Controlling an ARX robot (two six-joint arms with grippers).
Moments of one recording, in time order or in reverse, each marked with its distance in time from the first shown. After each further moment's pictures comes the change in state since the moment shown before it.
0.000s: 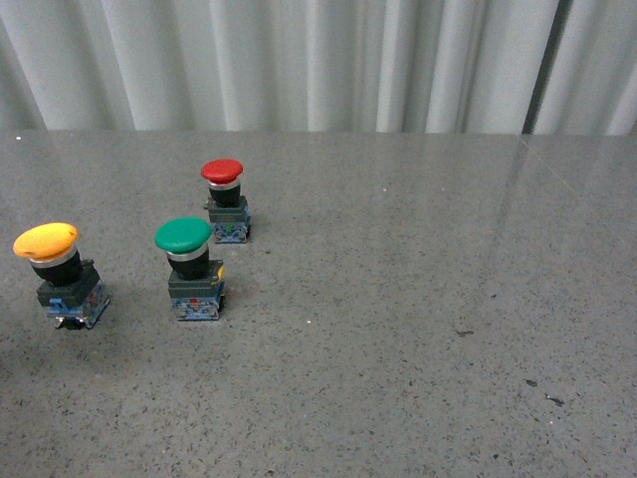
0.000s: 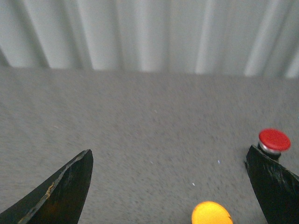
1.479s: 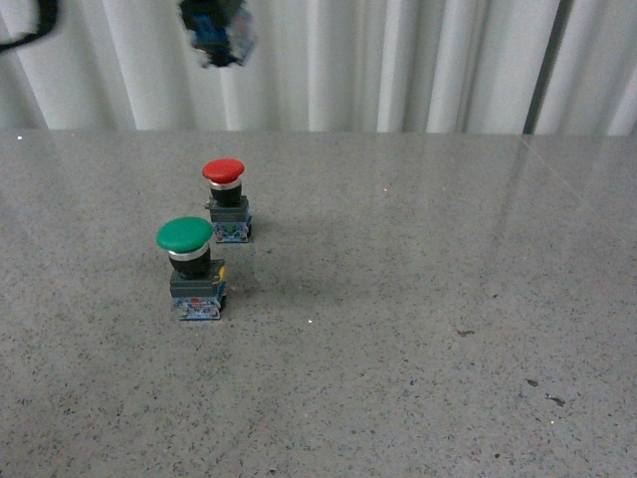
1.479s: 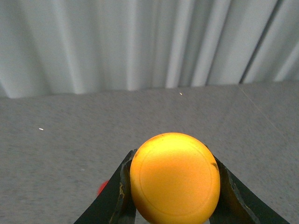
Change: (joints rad) left arm -0.364 0.378 0.492 -0.157 0.009 -0.114; right arm 0.000 0.000 0.000 0.000 0.000 0.000
